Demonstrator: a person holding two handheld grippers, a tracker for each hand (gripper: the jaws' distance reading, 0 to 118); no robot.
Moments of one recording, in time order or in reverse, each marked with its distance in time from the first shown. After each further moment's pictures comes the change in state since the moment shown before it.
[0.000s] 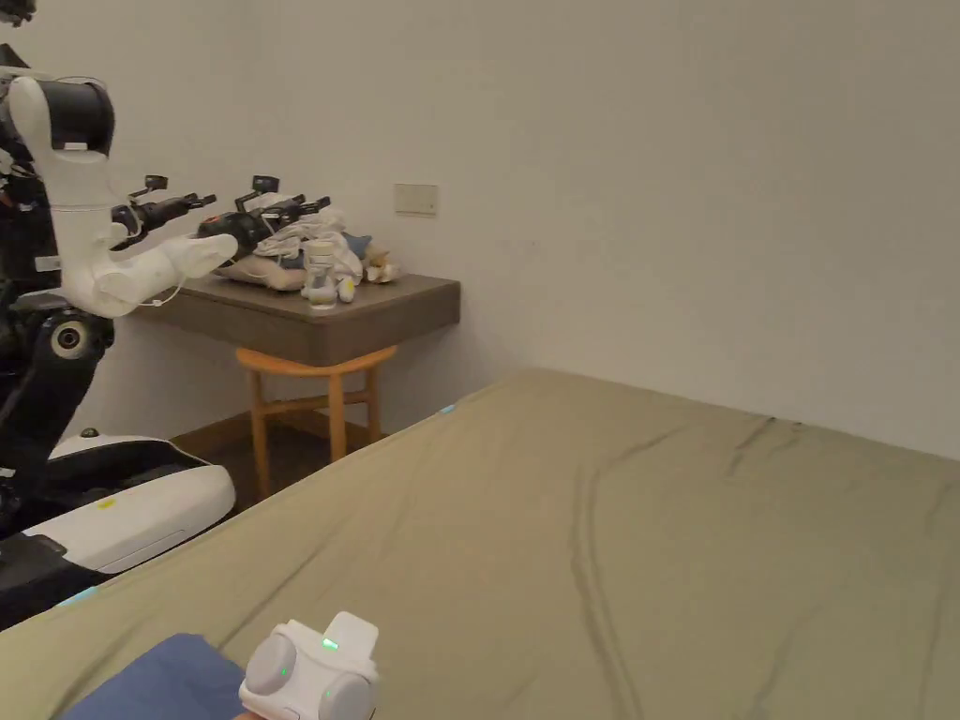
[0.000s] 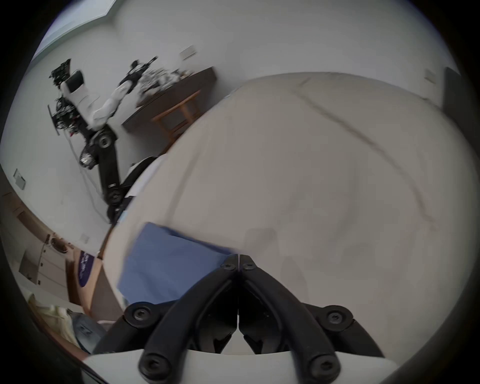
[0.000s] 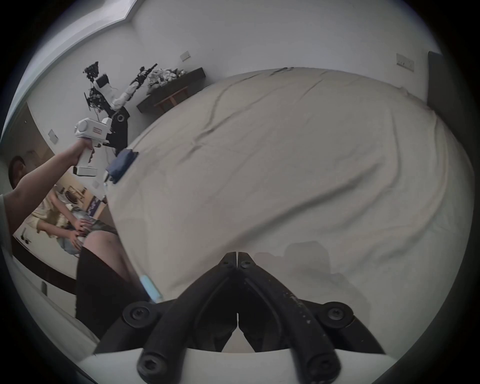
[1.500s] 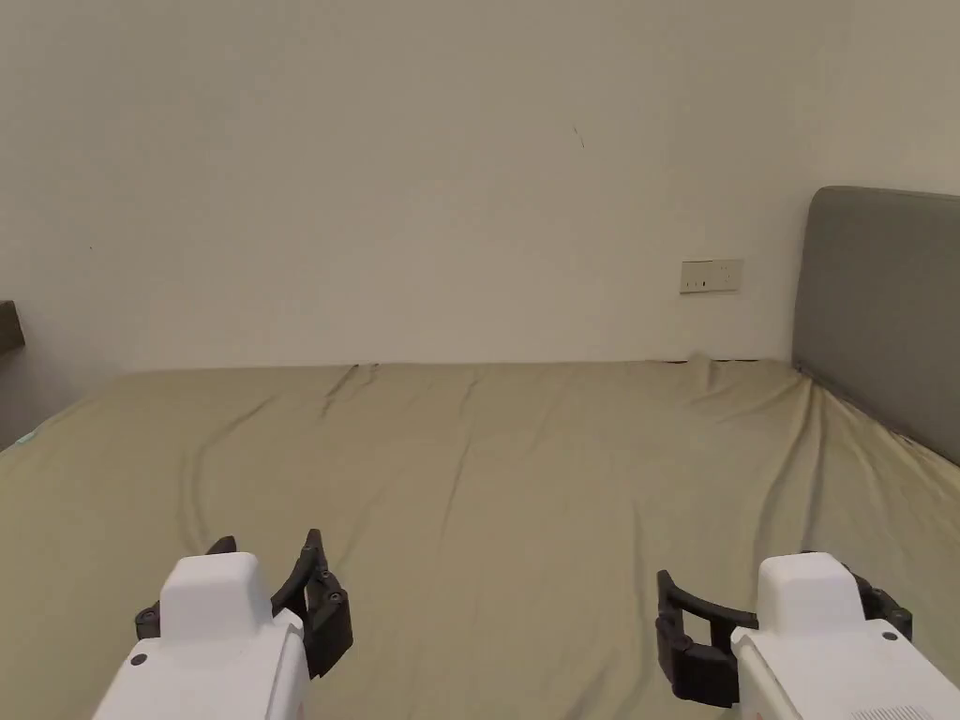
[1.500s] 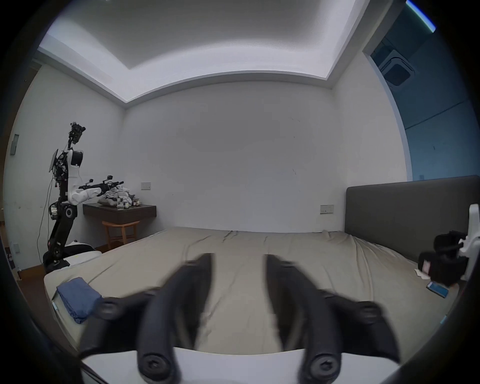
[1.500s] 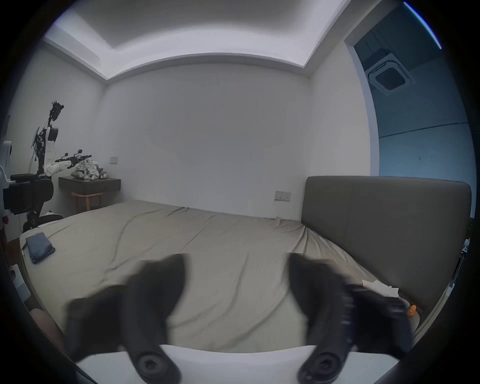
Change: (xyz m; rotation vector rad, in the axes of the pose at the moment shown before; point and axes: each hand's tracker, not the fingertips) left arm 0.211 -0.066 0.376 0.925 -0.330 0.190; right arm -0.033 -0.005 0.182 0.790 -0.670 0.005
